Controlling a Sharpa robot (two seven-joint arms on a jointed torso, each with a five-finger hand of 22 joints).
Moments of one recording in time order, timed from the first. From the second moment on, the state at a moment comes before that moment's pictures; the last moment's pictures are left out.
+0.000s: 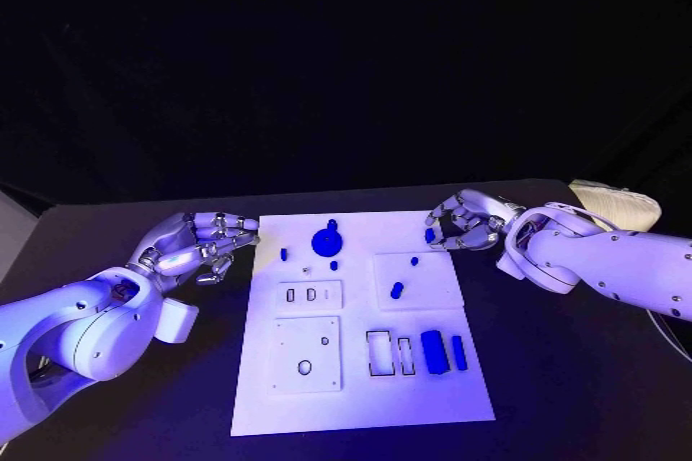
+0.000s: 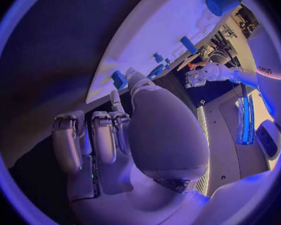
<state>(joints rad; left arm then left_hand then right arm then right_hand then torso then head) 1.21 -0.95 -0.03 1.62 -0.23 -0.22 0.34 1.33 -0.21 0.63 0.01 0.06 0.92 0.17 0.28 0.26 1.21 0.10 0.12 0.17 1.26 0.02 1.09 0.93 0.08 1.41 0.11 1.44 1.25 1.30 -1.07 -0.16 1.41 -1.14 -0.38 0.15 1.45 -0.21 0.19 0.23 0.20 0.96 0.16 0.07 0.37 1.47 0.08 1.57 1.31 1.46 0.00 1.56 1.31 0.01 1.47 0.10 1.57 1.31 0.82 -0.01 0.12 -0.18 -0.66</state>
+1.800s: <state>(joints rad) 1.21 -0.95 -0.03 1.62 -0.23 -0.22 0.34 1.33 -0.21 0.63 0.01 0.06 0.92 0.17 0.28 0.26 1.21 0.10 0.12 0.18 1.26 0.02 1.08 0.93 0.08 1.41 0.11 1.44 1.25 1.32 -0.99 -0.16 1.64 -1.13 -0.61 0.01 1.45 -0.15 0.36 0.22 0.10 1.07 0.12 0.17 0.38 1.47 0.04 1.57 1.31 1.47 -0.03 1.56 1.31 0.01 1.47 0.07 1.57 1.31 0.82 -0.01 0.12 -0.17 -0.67</state>
